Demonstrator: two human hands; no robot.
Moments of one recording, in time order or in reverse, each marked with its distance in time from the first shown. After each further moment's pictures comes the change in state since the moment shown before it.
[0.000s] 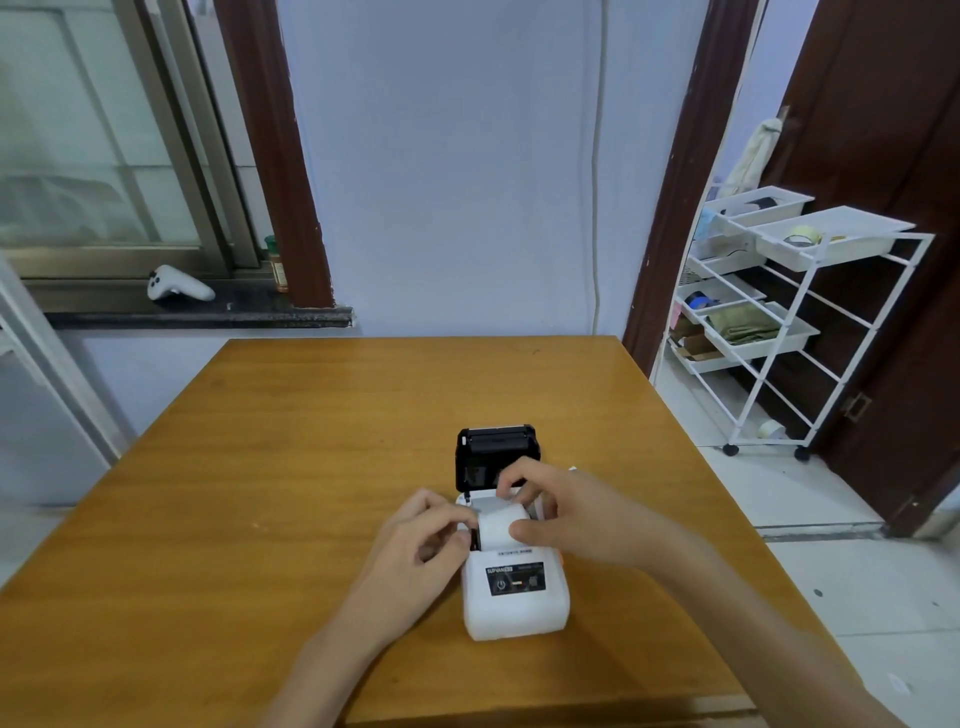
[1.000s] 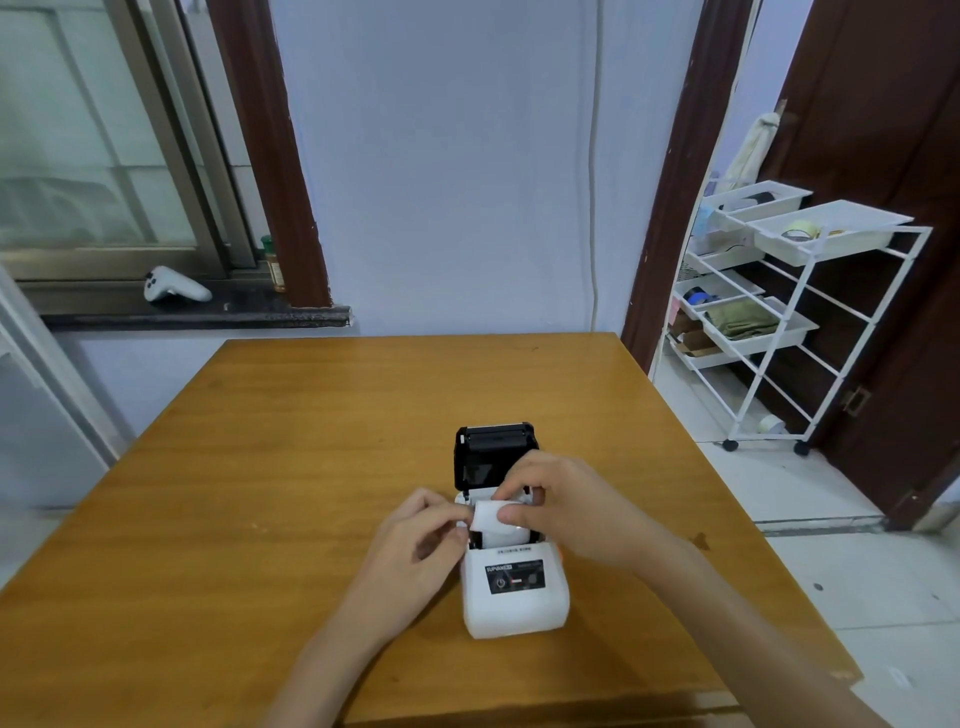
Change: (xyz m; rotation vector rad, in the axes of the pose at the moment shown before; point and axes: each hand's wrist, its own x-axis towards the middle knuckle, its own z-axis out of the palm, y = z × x) left_hand 0.002 -0.001 0.001 -0.005 0.019 0.020; right_hand 0.008 0.001 0.010 -0.016 0.192 -0.037
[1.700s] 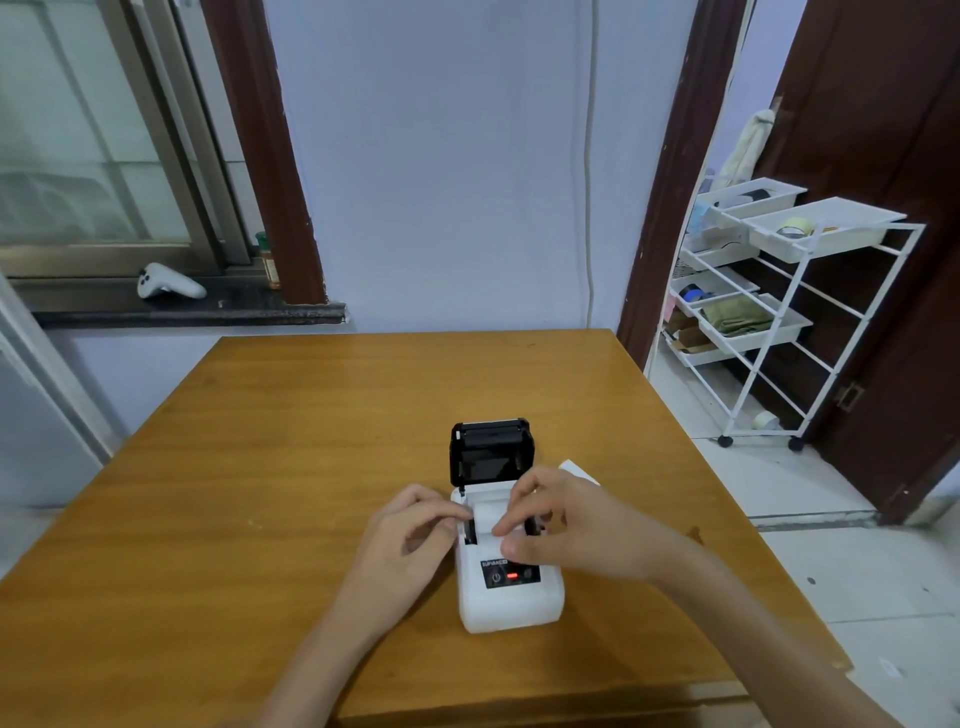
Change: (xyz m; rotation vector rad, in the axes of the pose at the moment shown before) left_hand -0.003 0.007 -0.003 -0.049 0.066 0.004; right_hand -0.025 -0.008 -0.009 0.083 -0.179 0.068
